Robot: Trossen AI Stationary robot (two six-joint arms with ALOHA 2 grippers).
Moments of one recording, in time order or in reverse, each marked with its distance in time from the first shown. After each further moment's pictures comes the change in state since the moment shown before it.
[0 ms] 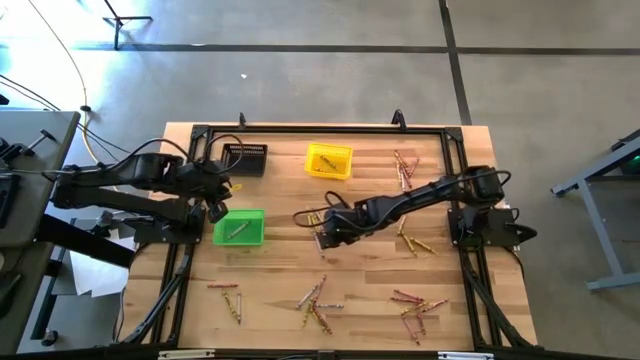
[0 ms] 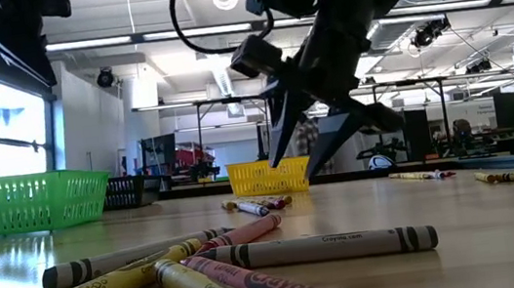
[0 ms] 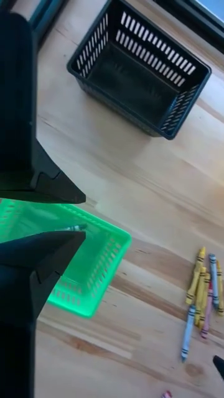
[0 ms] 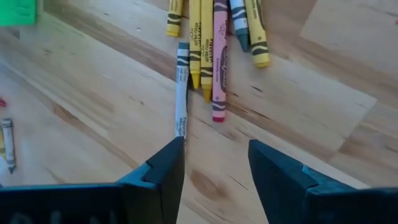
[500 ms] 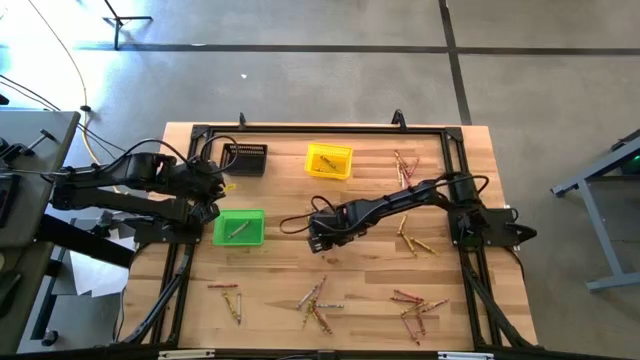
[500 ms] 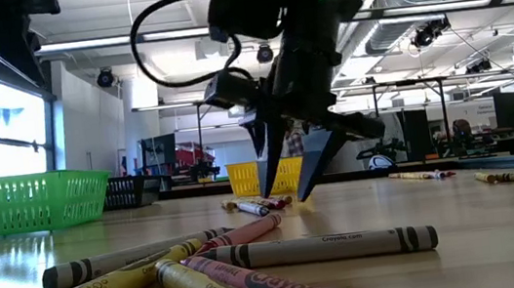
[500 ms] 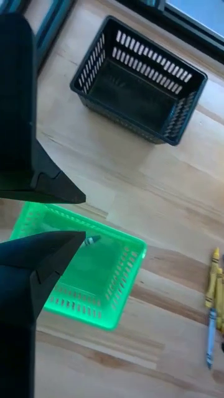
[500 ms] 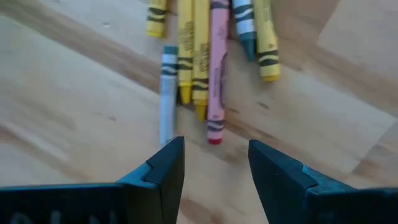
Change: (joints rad) left arm 0.000 -0.050 0.000 -0.061 -0.012 0.091; right arm 0.000 0.187 0.255 -0.260 0.023 -0.045
